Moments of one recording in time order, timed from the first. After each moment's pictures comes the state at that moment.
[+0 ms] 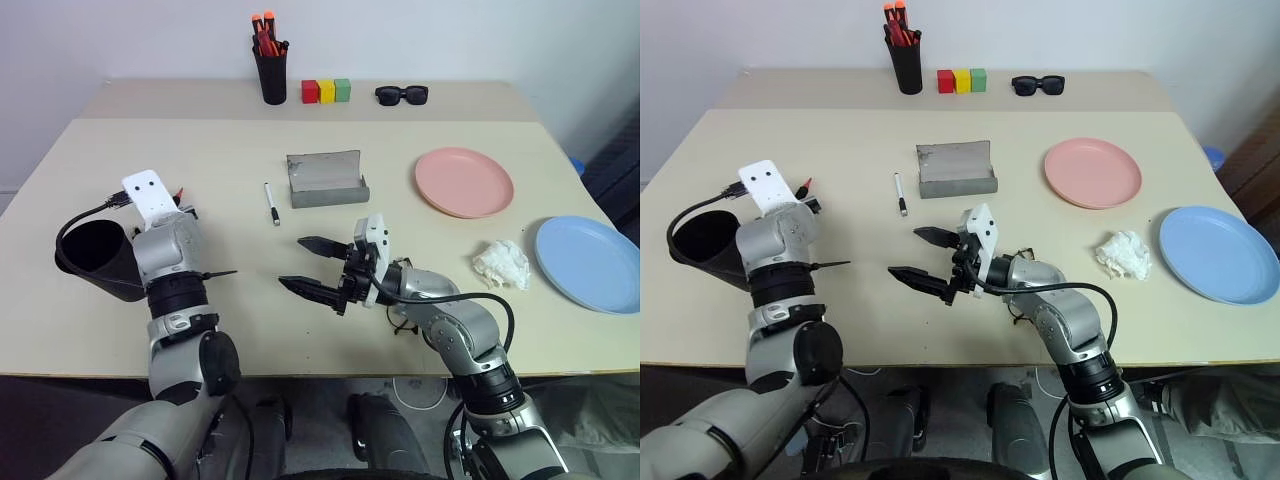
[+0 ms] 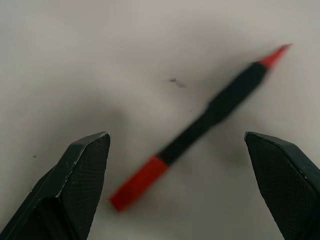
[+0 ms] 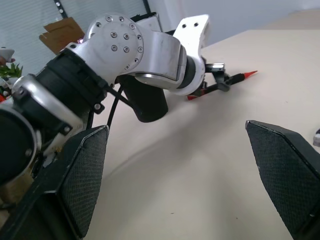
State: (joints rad) left arm -0.85 0.13 0.58 0.35 0.05 0.90 0.49; right arm -0.36 -0.24 0.21 -0.21 0.53 0.52 0.80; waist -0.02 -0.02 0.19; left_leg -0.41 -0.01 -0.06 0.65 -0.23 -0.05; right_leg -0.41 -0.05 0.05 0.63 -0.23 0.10
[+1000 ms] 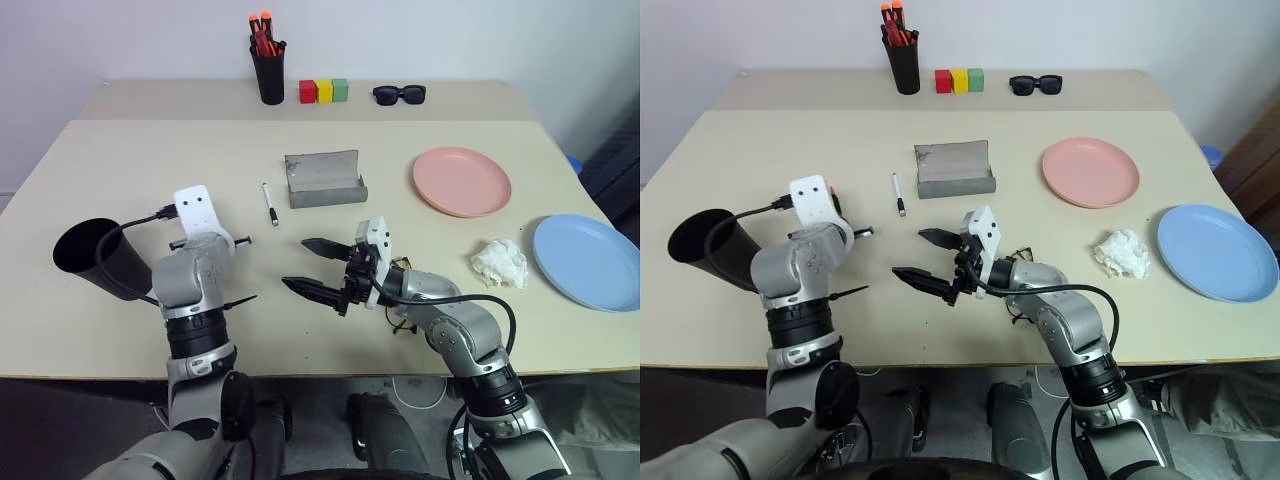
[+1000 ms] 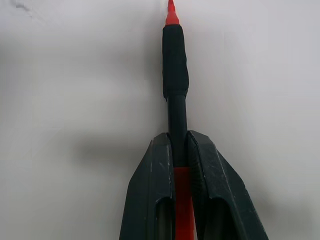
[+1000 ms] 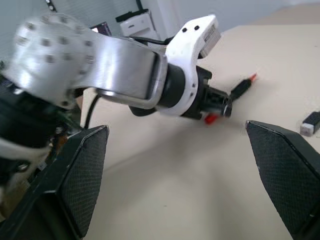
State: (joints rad) left arm -0.65 -0.07 0.36 -0.20 -0.10 1.31 0.36; right arm -0.35 -0.25 0.21 -0.21 0.52 0.52 0.79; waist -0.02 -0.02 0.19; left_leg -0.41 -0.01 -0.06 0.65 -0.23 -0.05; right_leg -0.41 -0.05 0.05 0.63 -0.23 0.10
